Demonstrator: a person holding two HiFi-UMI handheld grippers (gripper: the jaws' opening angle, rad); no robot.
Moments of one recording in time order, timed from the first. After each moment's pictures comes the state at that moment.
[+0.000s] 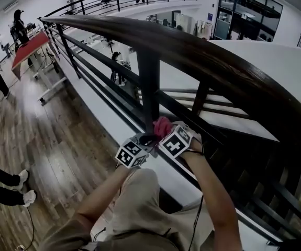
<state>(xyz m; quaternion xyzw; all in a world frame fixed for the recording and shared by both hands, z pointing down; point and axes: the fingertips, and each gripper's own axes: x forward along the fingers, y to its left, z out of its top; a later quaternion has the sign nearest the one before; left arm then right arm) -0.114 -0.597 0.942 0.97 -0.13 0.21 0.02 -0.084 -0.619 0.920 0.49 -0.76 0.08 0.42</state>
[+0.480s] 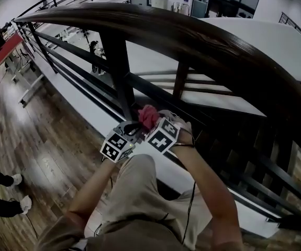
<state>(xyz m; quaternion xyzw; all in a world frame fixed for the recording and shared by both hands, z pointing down) -0.081 -0.585 0.937 0.97 -0.11 0.22 -0.02 -0.051 -0.593 0.927 0.50 -0.74 0.06 0.45</state>
